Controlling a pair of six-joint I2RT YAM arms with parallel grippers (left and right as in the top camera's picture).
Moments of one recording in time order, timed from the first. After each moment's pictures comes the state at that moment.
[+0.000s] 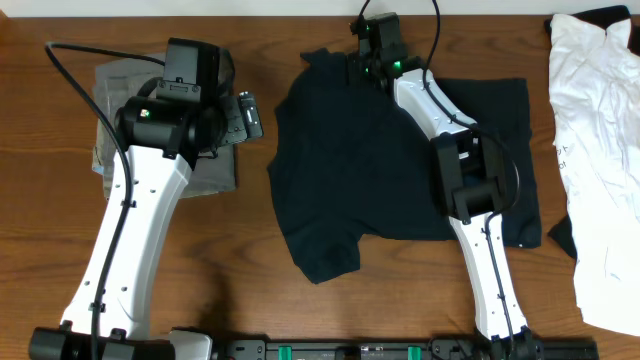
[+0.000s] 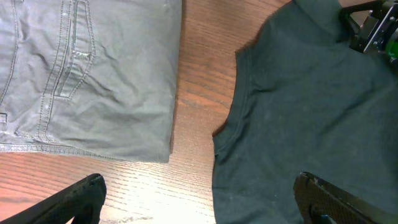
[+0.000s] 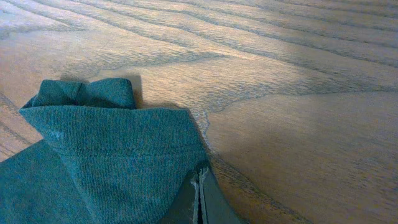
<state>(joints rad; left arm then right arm) -0.17 1.50 1.51 -1.07 -0.06 -0.38 0.31 2.67 2.22 -0.34 -0.16 0.15</state>
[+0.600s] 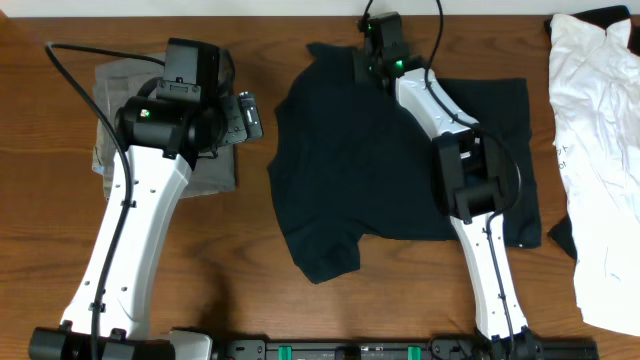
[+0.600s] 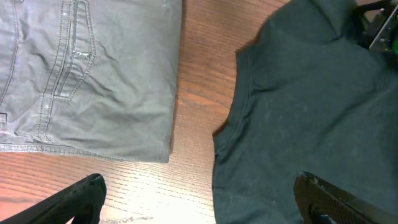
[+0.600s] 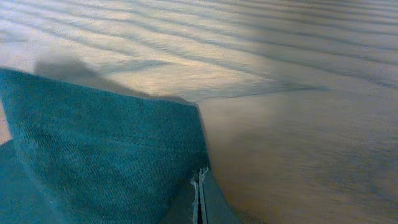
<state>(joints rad) -0.17 1.50 1.51 -1.07 -0.06 -0.38 0.30 2.67 2.22 -0.34 -0.03 0.16</state>
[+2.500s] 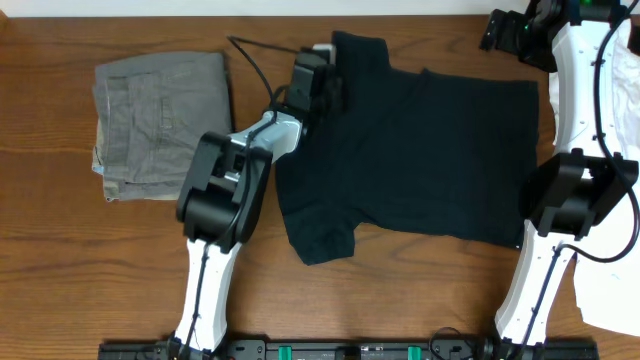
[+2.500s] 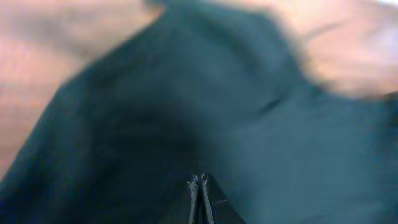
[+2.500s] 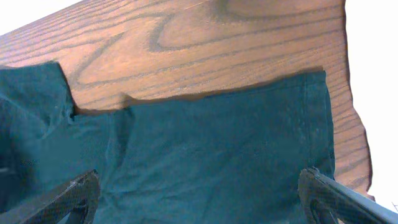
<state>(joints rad) -0.36 2.36 1.52 0.18 0.13 -0.37 -0.11 2.35 2.46 -1.24 -0.08 0.25</state>
